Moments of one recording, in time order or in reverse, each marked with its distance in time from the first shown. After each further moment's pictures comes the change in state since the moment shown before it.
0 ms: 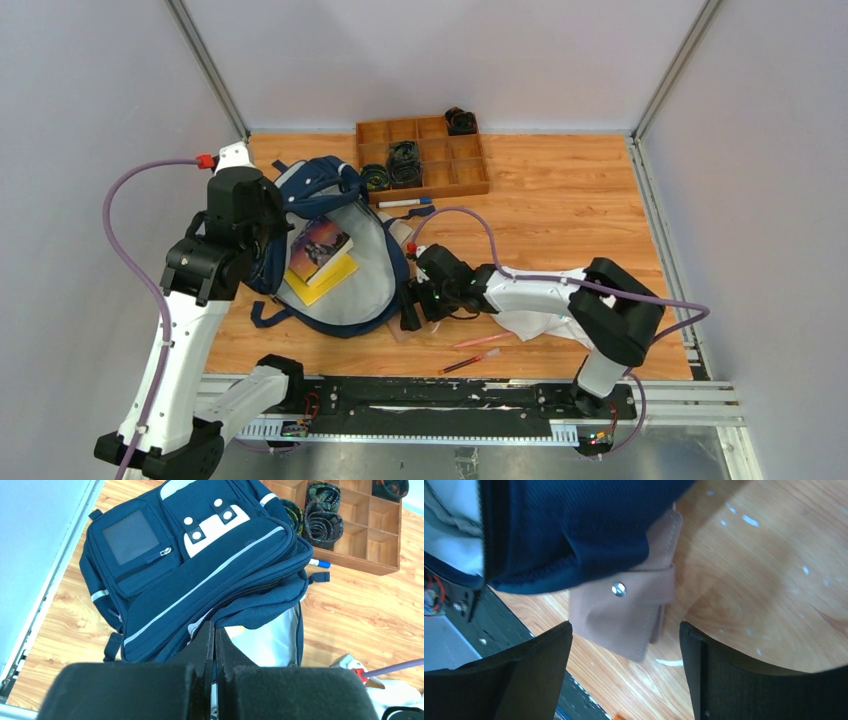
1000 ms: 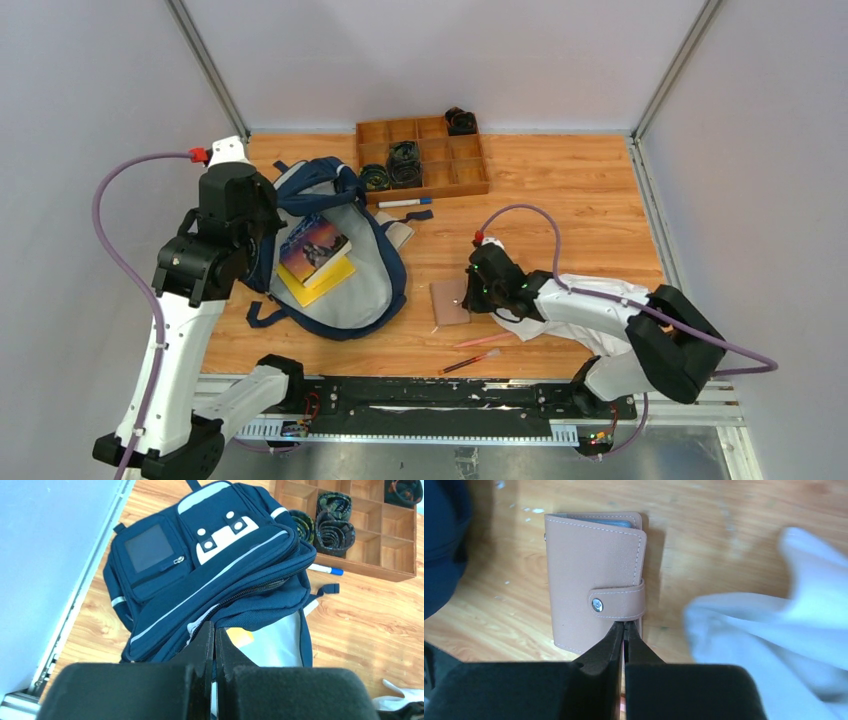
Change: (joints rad) left arm 0.000 0.010 0.047 -0.027 -0.036 0.053; right arm -0.162 -0.255 -0.251 0.004 0.218 0.146
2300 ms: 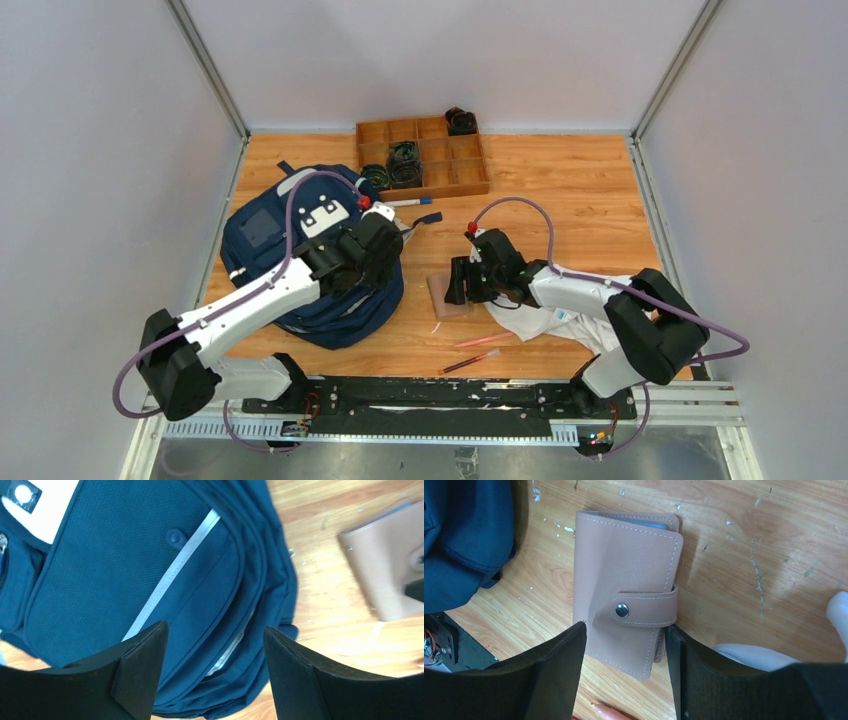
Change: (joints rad) left arm -0.505 0.270 -0.393 0.226 0.010 0.046; right arm -0.130 0.089 0.028 0.102 -0.240 -0.126
